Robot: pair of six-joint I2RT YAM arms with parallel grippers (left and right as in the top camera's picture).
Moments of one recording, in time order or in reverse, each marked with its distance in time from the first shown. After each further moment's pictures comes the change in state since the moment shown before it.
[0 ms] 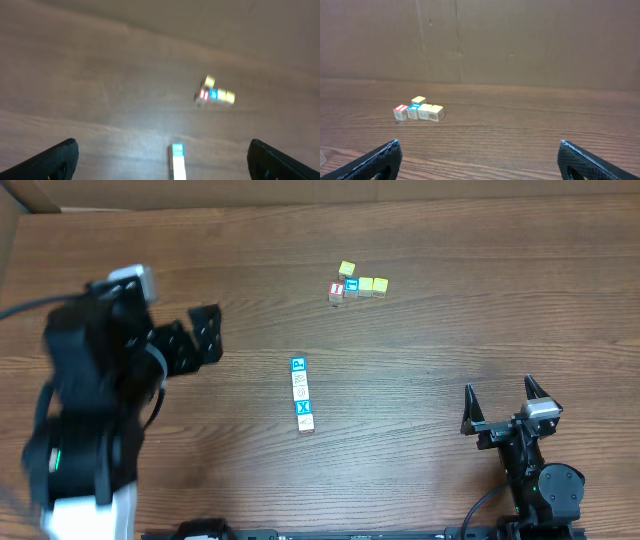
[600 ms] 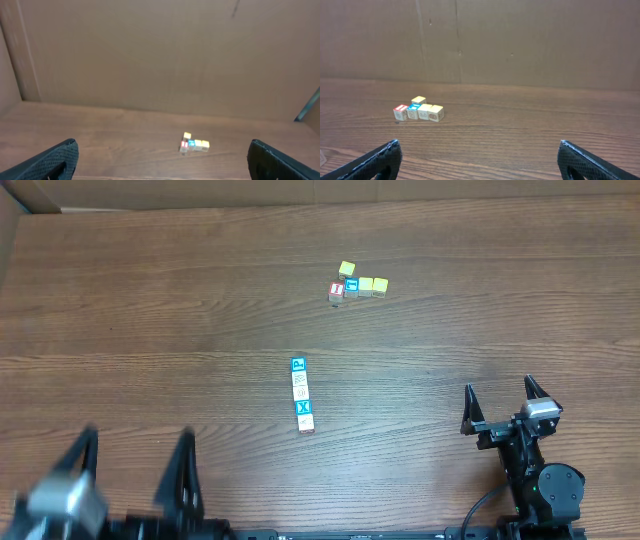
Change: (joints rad) left arm -0.098 -0.601 0.000 -0.042 -0.089 0.046; right arm 0.000 0.000 0.000 0.000 0.000 0.000
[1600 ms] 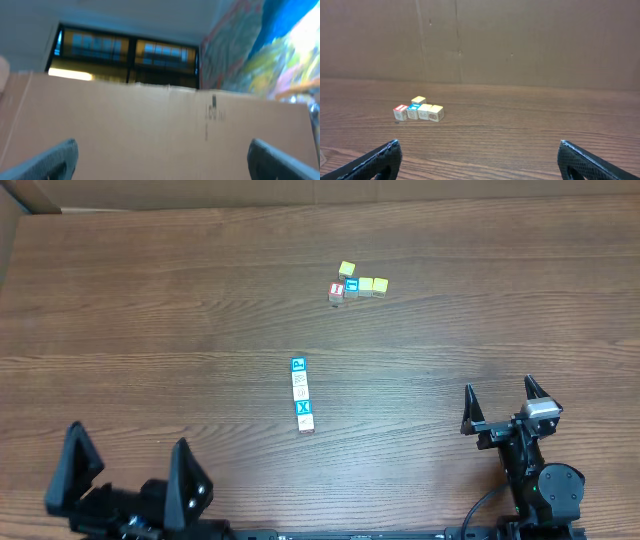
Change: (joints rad) left arm -0.007 -0.429 -0.823 1.210 -0.006 0.003; right arm 0.000 0.000 0.000 0.000 0.000 0.000
